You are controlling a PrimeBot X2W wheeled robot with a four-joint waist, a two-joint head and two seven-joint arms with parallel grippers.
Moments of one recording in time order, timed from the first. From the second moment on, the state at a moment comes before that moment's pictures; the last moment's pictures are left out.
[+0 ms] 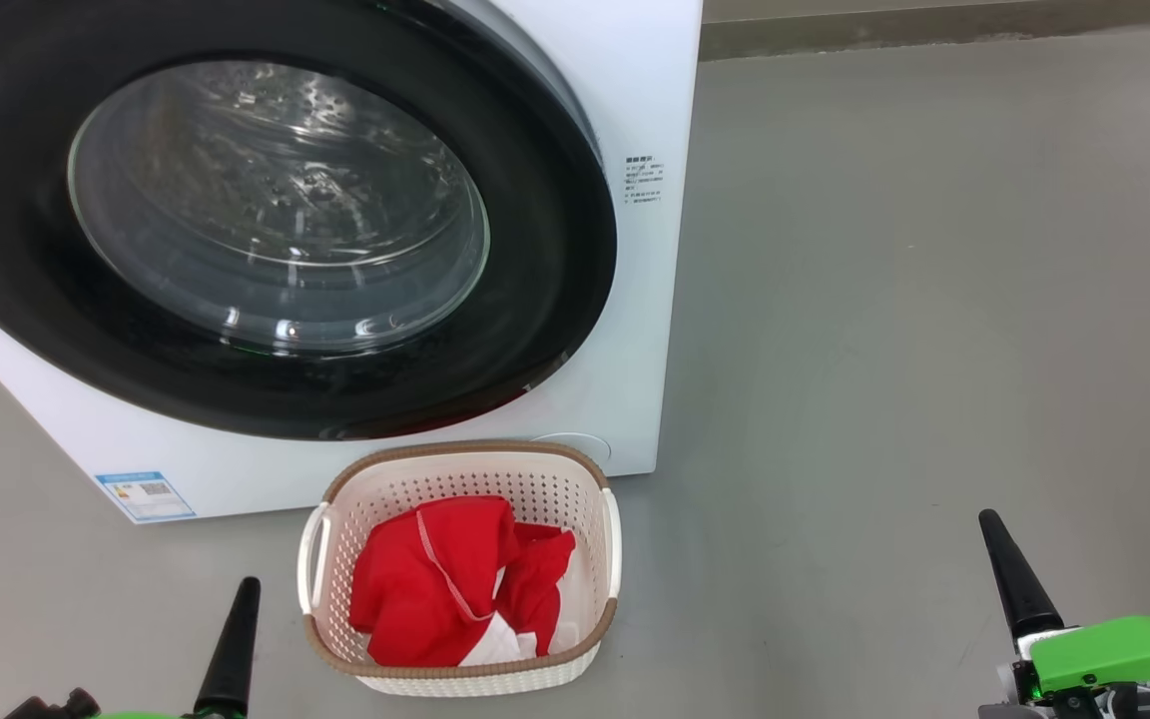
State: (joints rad) left arm -0.03 0.03 0.09 0.27 -1.30 -0.12 0.03; right arm -0.01 -0.04 -0.09 0.29 1.34 0.13 0.02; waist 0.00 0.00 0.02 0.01
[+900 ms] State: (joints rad) left arm -0.07 0.03 0.09 0.27 -1.60 -0.12 0.11; right arm -0.06 -0.04 -0.12 0.28 1.61 0.13 0.10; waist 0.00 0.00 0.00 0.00
